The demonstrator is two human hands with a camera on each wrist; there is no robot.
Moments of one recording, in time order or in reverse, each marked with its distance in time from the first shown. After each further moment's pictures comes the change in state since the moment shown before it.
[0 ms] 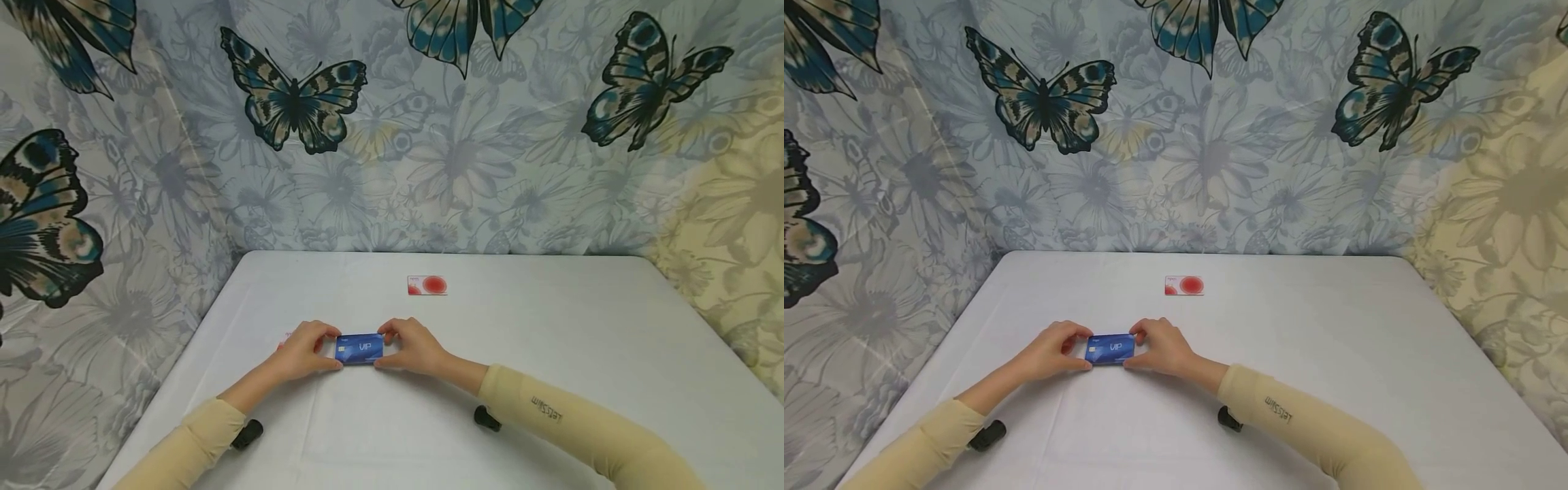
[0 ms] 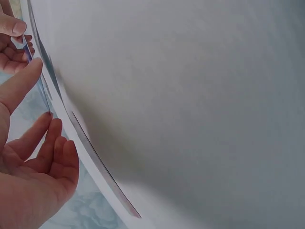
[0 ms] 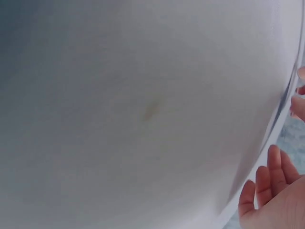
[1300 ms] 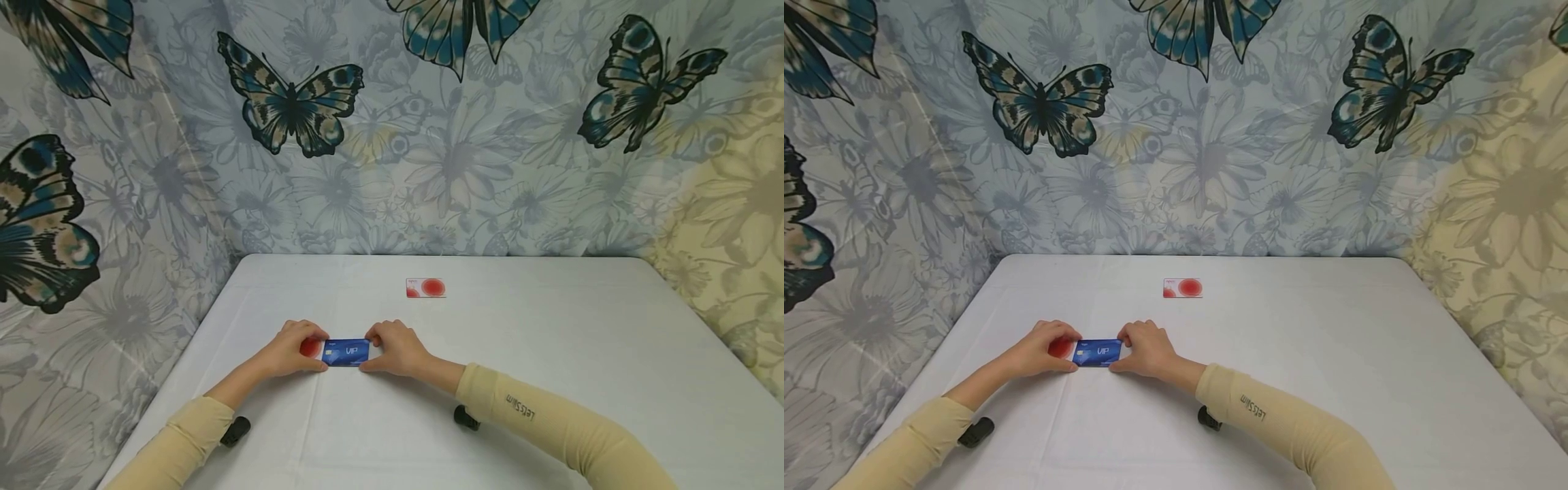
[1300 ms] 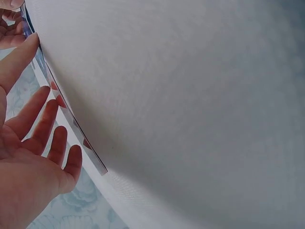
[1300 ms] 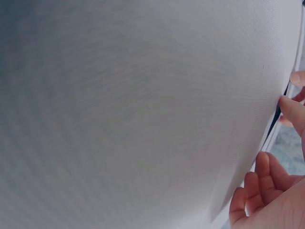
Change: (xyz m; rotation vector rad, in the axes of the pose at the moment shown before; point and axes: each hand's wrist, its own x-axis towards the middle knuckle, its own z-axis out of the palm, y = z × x) left_hand 0.001 -0.028 -0.011 -0.015 -0.061 -0.001; right_hand 0.017 -0.014 0.018 -0.137 0.002 0.027
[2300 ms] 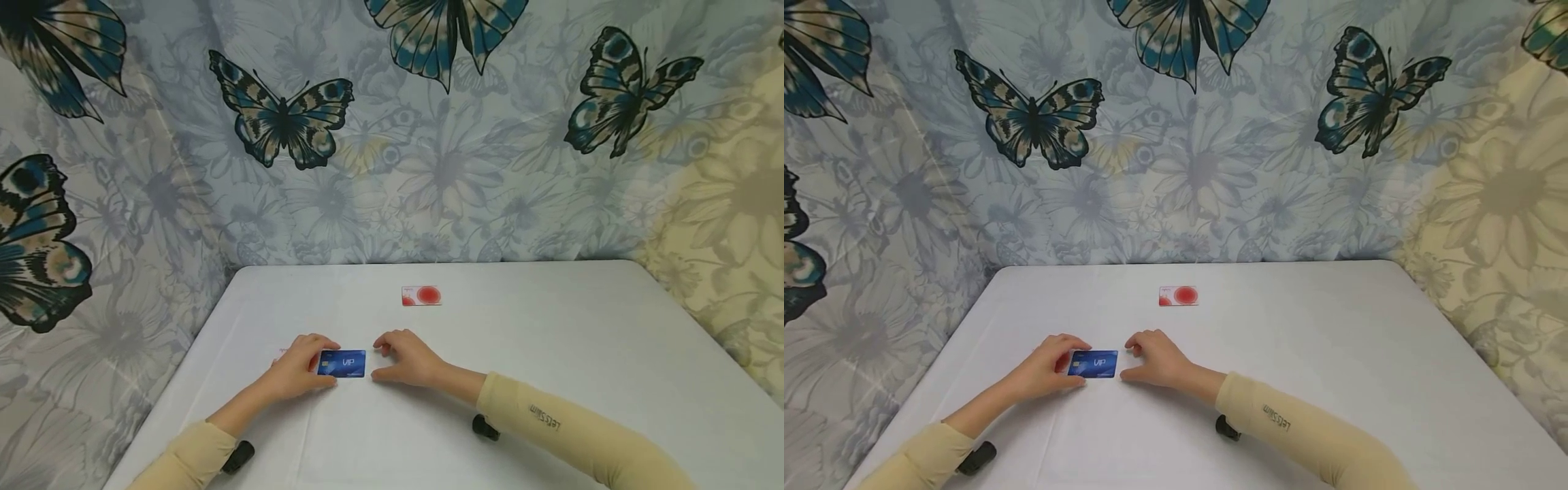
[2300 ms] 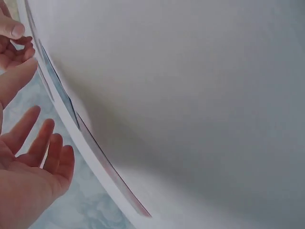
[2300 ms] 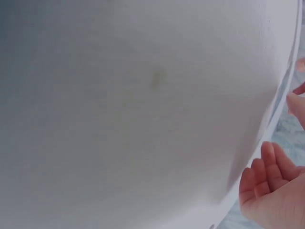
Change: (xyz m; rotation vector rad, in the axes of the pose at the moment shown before) left_hand -0.008 0.034 0.014 0.005 0.051 0.093; right_hand -0.023 0.020 -0.019 0.090 -0.026 -0.092
